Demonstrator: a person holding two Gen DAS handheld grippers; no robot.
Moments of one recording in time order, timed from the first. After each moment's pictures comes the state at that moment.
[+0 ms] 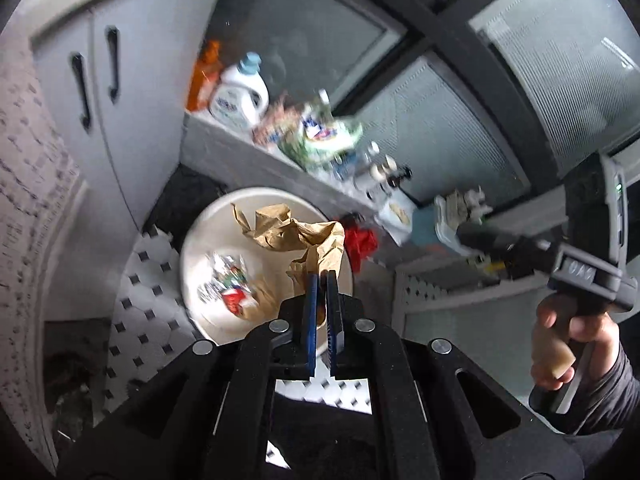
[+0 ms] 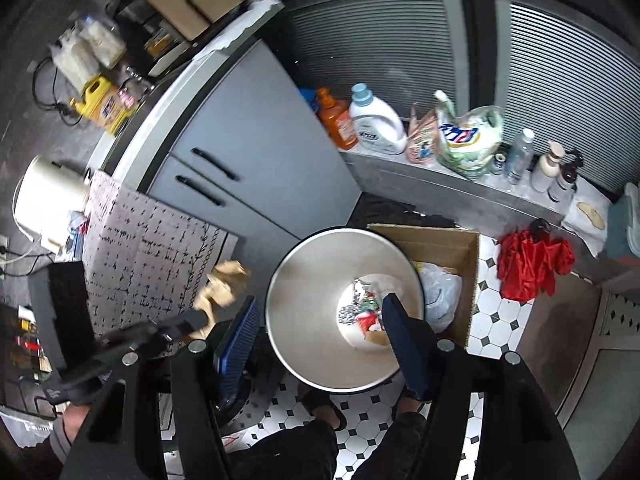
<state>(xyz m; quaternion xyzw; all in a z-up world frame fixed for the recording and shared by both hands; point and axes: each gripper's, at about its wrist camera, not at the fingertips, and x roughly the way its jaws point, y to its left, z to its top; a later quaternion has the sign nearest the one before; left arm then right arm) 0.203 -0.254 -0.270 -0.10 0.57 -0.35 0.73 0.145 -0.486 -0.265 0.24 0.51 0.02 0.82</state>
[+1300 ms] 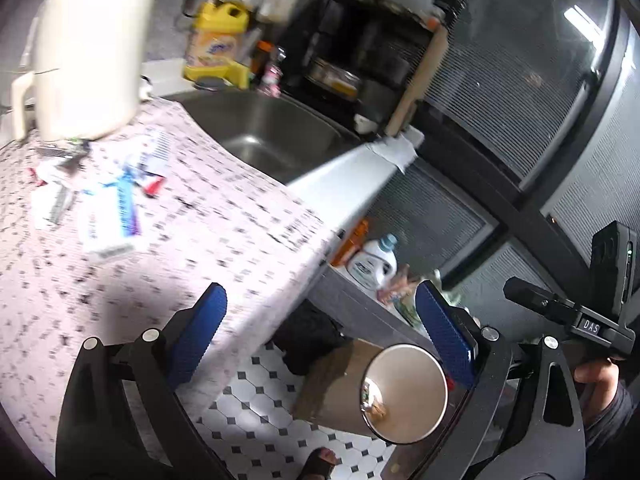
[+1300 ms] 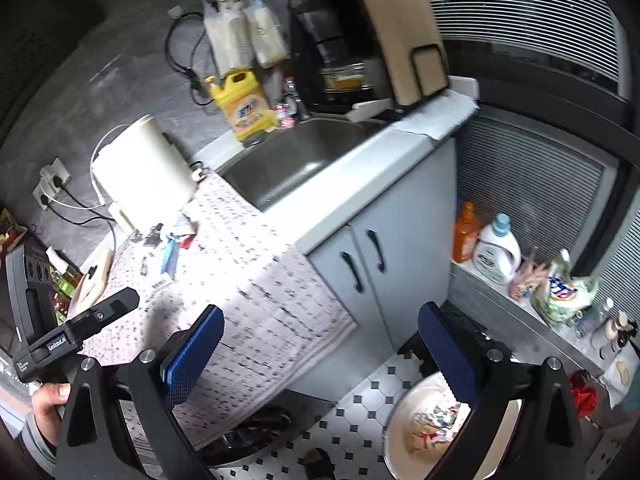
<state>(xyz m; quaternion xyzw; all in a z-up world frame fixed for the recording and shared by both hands) 0.211 0.010 -0.117 -0.16 0.37 -0.12 0.91 0.236 -0.278 -0.133 0.12 0.38 0.17 0.90</state>
